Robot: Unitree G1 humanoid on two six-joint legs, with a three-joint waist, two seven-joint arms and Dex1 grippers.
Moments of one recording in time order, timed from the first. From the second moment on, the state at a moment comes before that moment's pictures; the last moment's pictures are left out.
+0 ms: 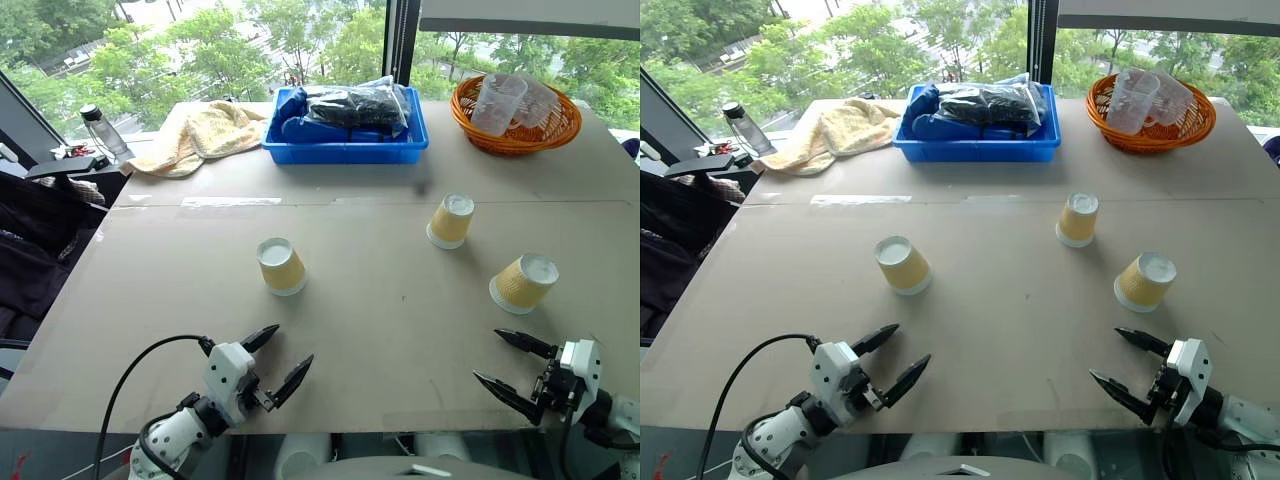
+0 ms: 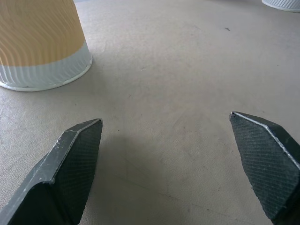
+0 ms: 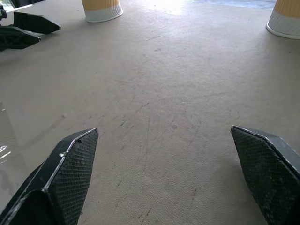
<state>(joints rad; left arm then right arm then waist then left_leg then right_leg) 0.54 0.43 0.04 -0.28 -0.31 -0.17 -0.73 0.43 -0.54 -0.21 -0.06 0.50 -0.18 1.15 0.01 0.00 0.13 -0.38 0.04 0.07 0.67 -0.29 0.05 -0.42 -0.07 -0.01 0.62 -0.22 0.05</state>
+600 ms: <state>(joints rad) 0.20 0.39 0.16 -0.30 -0.30 -0.02 -0.48 0.28 -0.56 -0.11 -0.35 0.61 0.01 1.13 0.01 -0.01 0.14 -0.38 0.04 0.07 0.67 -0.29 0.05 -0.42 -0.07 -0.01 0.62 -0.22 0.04</state>
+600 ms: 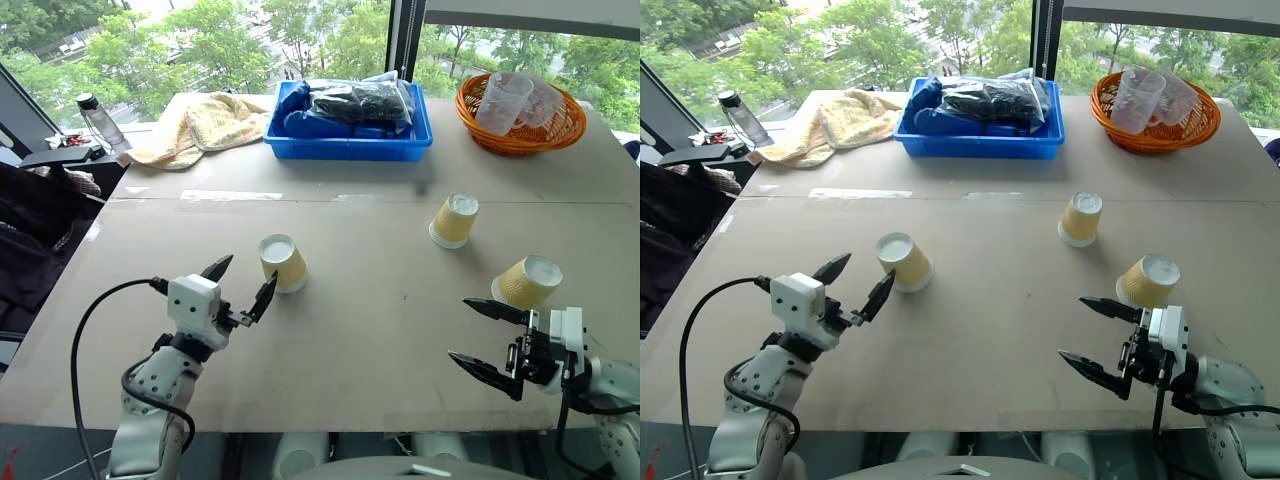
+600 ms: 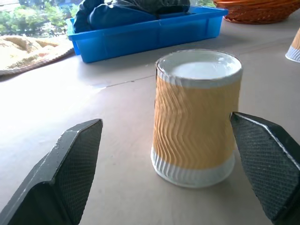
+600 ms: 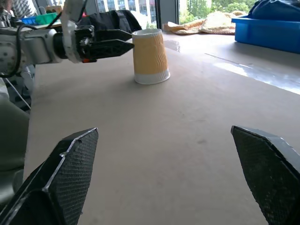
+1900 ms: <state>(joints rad) -0.10 0.43 -0.18 -0.26 -0.37 0.17 -0.86 0.24 -0.55 -0.10 -0.51 0.65 0.15 0.97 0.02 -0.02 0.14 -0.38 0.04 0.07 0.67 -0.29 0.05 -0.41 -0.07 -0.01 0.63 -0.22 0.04</state>
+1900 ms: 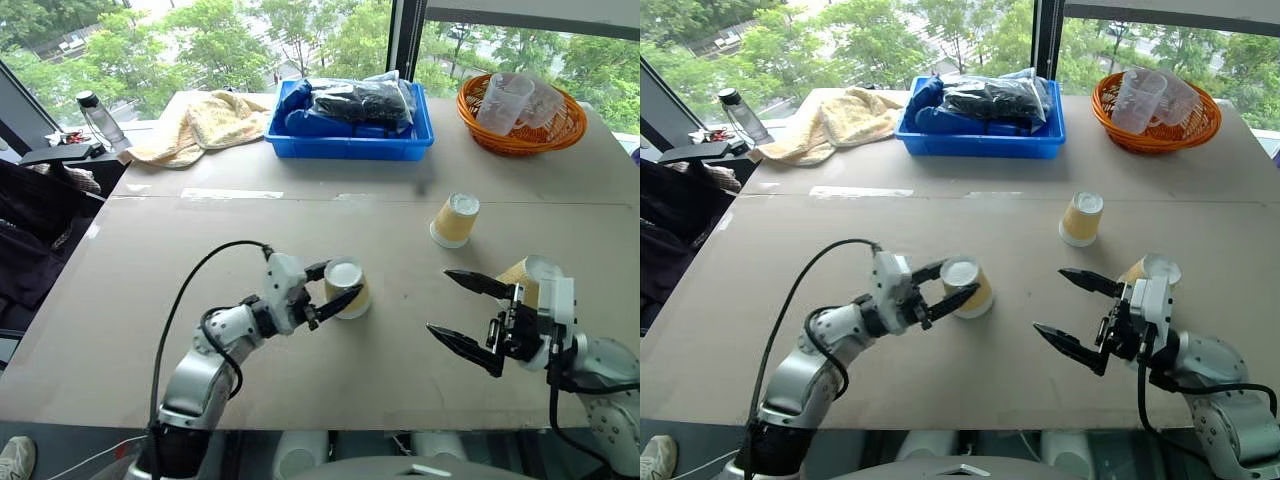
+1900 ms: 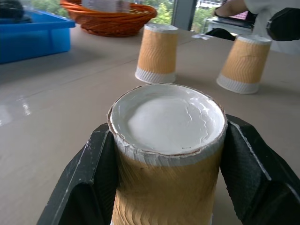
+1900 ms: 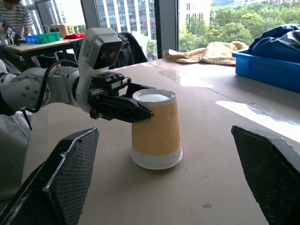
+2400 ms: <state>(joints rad) -0.23 0.41 -0.24 -0.13 -0.34 0.08 -0.98 0.32 -0.50 -0.15 -0.53 0.62 0.08 0.89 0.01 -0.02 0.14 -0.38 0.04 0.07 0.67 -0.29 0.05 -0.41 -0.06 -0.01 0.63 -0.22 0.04</state>
